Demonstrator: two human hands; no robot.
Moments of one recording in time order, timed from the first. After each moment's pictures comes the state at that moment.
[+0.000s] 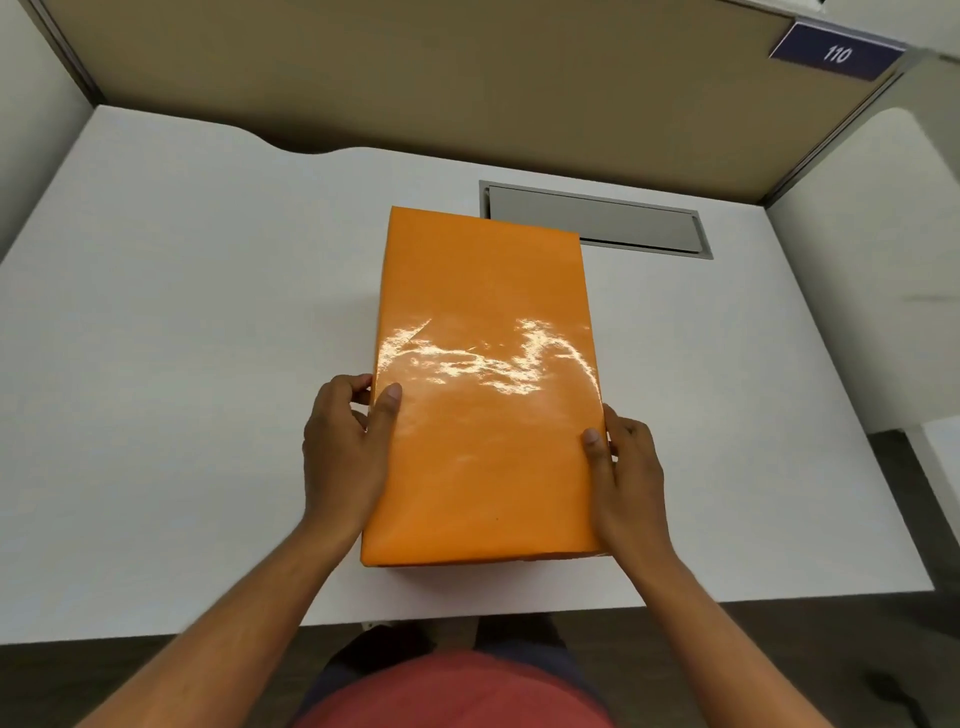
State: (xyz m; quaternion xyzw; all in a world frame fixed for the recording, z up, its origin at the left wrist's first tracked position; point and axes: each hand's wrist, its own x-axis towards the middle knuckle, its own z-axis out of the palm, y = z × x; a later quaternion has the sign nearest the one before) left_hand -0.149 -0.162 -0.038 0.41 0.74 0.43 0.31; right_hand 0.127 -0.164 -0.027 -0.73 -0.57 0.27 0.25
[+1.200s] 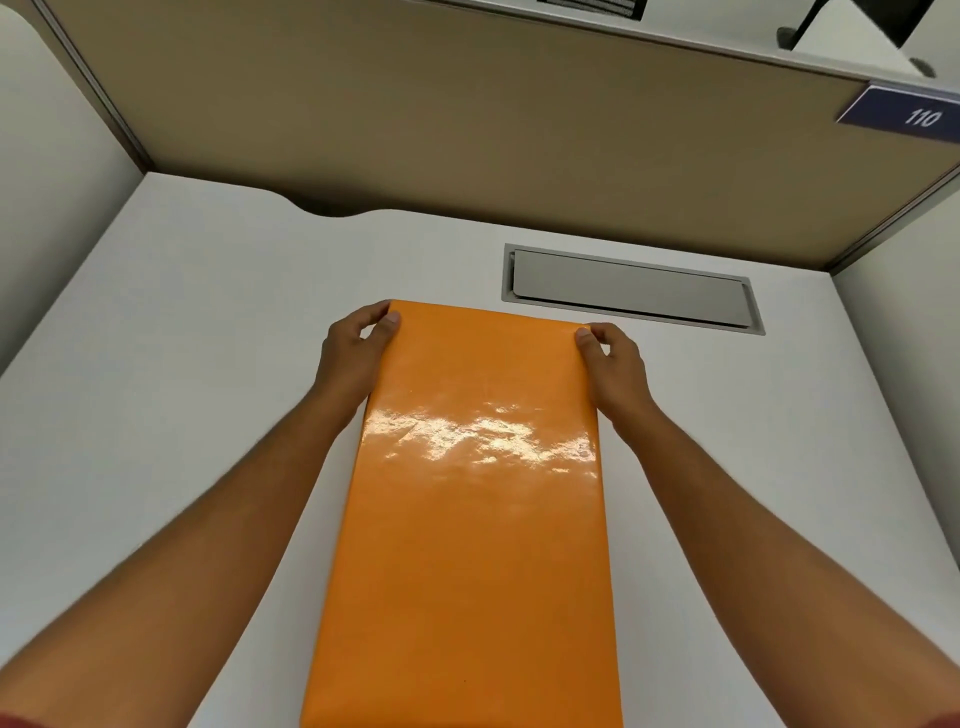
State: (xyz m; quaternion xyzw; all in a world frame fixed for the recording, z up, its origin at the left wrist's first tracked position) left_hand -0.189 0.055 -0.038 0.37 0.70 0.45 0.41; right_hand 0.115 0.112 -0.031 -0.67 -0.56 0.38 0.30
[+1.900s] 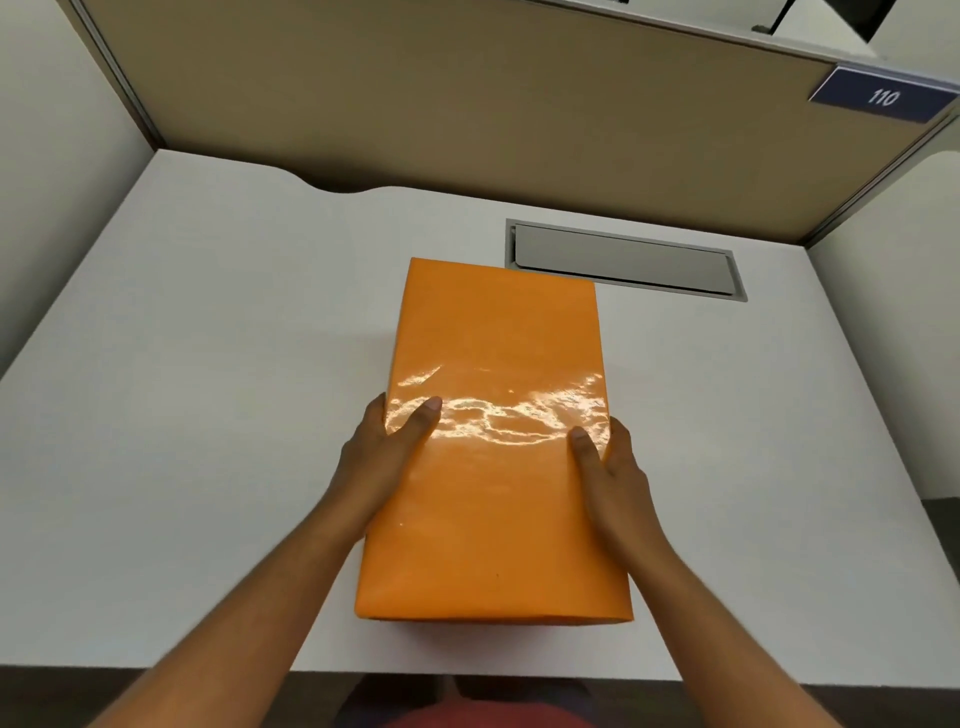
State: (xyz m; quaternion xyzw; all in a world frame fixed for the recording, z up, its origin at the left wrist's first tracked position) left_hand -0.151 -0.117 -0.019 0.32 0.72 0.34 0.52; right_hand 0.110 -0.099 -0.019 -0.71 -0.51 0.42 0.23
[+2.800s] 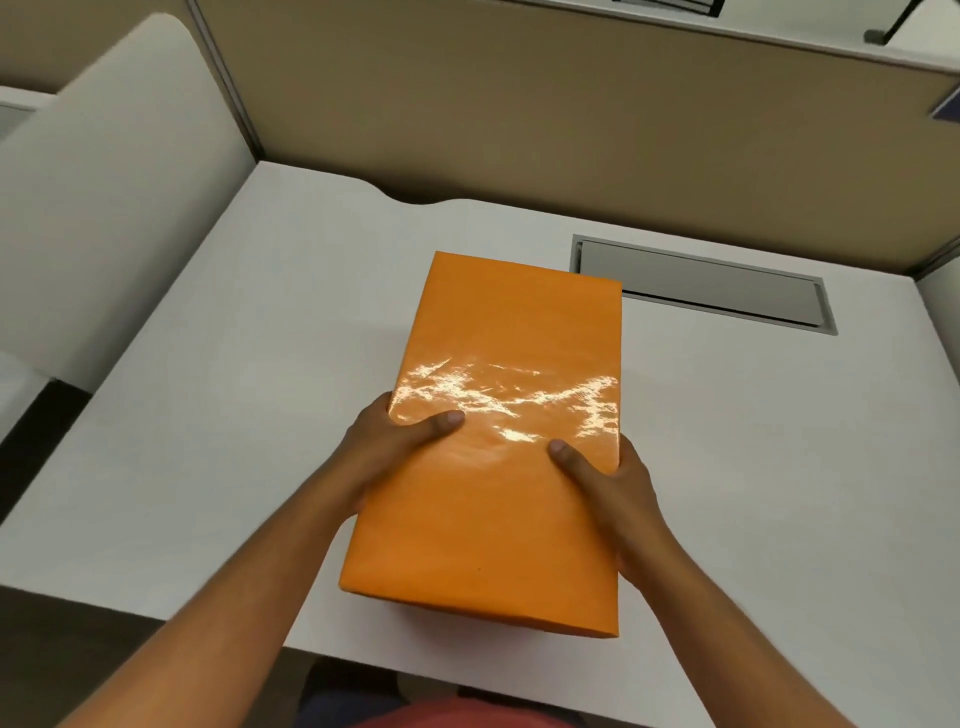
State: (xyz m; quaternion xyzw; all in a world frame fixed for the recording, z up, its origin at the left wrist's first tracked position) left_hand -0.199 -0.111 -0.012 0.27 0.70 0.35 0.56; right_hand 0.075 -0.083 -0.022 -0.66 -0.43 0.56 0.27
